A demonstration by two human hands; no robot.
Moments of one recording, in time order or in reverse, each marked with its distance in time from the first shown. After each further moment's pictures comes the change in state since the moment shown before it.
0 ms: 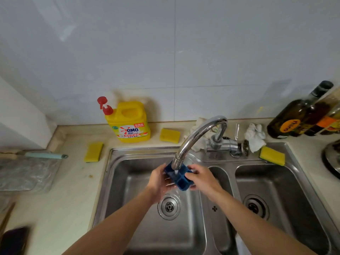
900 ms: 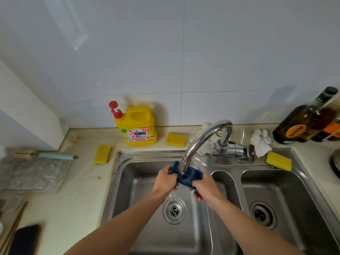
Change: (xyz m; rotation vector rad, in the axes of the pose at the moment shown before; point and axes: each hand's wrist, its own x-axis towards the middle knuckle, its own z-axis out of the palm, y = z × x) left_hand -0.030 0.016 0.012 0.529 0.170 0.276; right_hand -0.003 0.004 0.021 0.052 0.059 0.087
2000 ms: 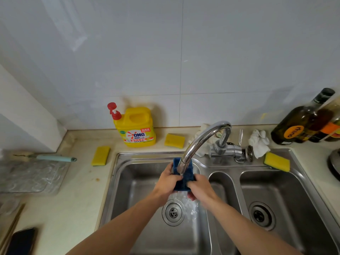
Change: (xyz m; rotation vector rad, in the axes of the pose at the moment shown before) left_hand -0.002 0.001 0.004 -0.295 -0.178 -0.010; right_hand 0.004 -0.001 0.010 -0.040 -0.023 -0.012
